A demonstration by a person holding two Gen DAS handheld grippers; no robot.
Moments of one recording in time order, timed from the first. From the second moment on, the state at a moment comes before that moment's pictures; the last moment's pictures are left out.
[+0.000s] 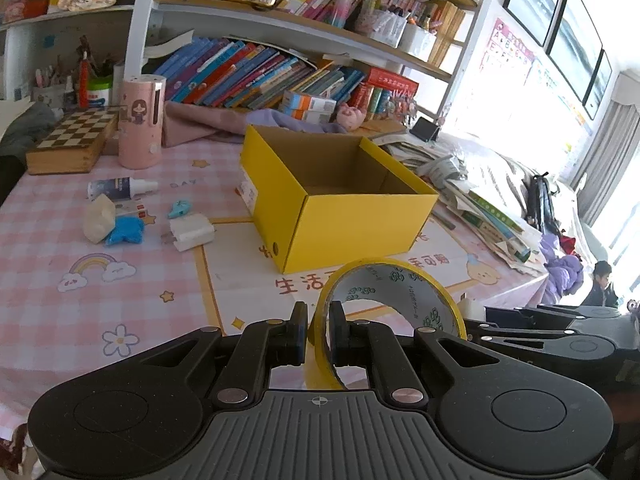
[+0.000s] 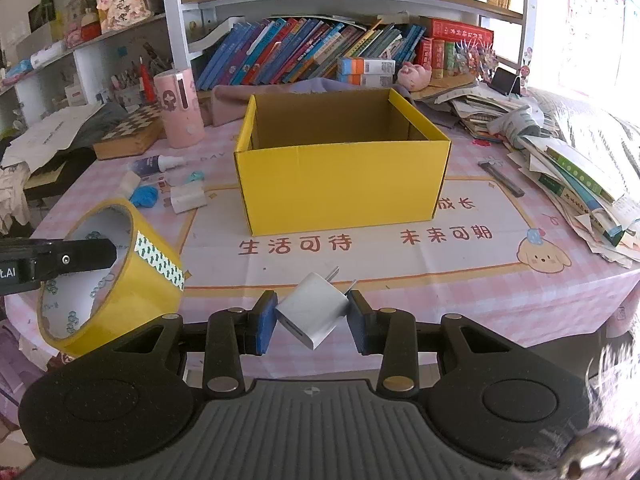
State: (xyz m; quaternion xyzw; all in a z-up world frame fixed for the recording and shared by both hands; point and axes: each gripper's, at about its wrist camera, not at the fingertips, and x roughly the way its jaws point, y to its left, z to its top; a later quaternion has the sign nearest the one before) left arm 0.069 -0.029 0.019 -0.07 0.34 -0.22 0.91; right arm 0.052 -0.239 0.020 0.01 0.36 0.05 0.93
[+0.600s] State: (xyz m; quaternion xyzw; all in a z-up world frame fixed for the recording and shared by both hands) left arm 0.113 -0.045 0.020 -0.06 0.33 -0.23 0.91; right arm 0.096 -0.250 0.016 0.01 0.36 0.05 0.93
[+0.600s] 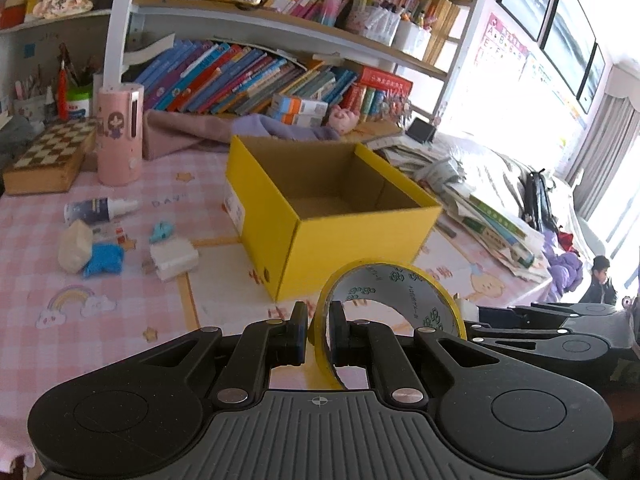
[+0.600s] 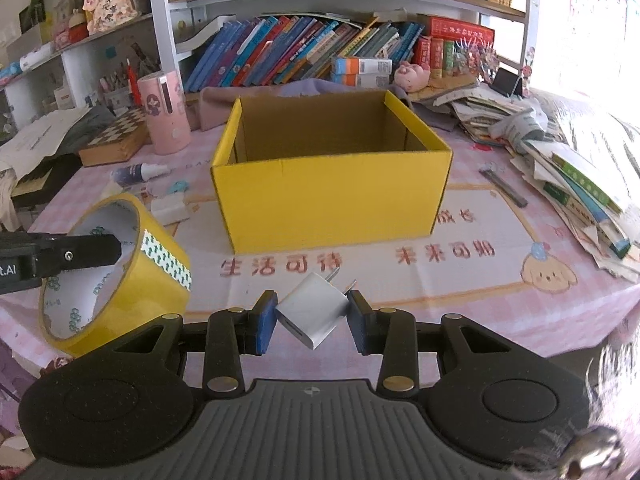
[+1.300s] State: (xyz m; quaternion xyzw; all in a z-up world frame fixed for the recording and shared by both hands) left arm 0.223 -0.095 0.049 -0.06 0.27 -0.21 0.94; right arm 0.221 -0.312 0.067 -0.05 0.28 0.08 0.95
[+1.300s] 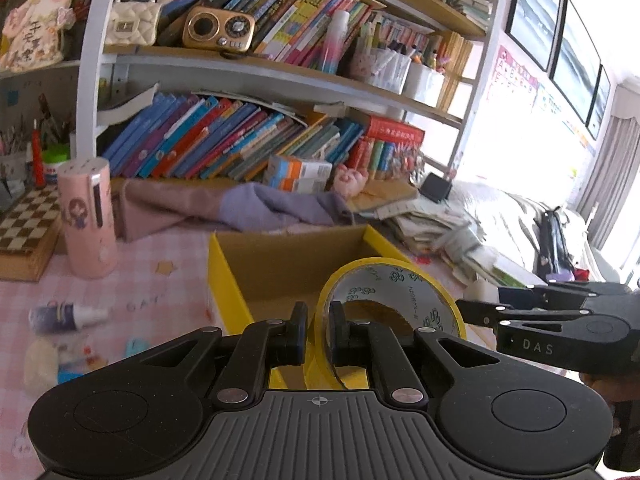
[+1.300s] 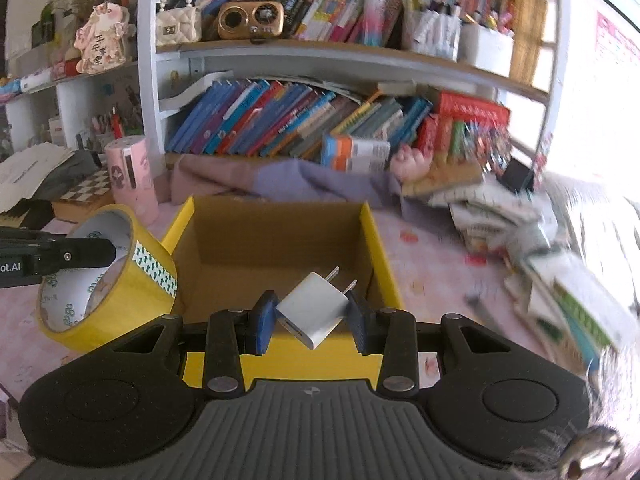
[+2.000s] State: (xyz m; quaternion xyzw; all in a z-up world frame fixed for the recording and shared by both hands) left arm 0.350 -0.155 0.004 0.06 0.35 -0.13 0.92; right arm 0.392 -0.305 -0.001 -0.27 0.35 0.26 0.86
